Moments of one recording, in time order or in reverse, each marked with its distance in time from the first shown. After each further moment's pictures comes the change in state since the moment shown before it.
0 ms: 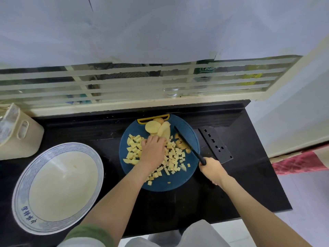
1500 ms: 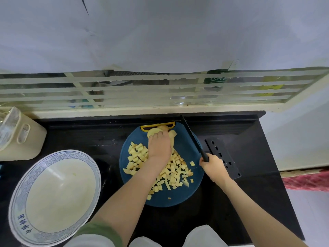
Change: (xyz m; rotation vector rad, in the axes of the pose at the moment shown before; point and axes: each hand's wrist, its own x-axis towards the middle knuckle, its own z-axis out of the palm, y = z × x) left_hand 0.066 0.019 -0.009 0.164 -0.012 -0.204; right_hand 0.050 -0.025 -0.018 0.204 0.070 0.001
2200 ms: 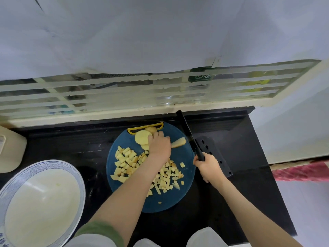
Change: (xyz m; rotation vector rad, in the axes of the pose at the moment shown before) left_hand 0.024 0.035 0.010 0.105 -0.206 0.099; right_hand 0.004 0.009 -0.014 0.187 -0.042 0.038
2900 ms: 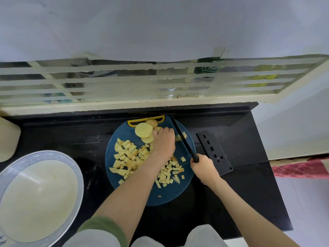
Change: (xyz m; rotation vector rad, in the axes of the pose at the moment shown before) left_hand -0.007 0.008 0.008 -0.201 0.150 0.052; right_hand -0.005 0.005 0.021 -0.182 -0.038 0.005
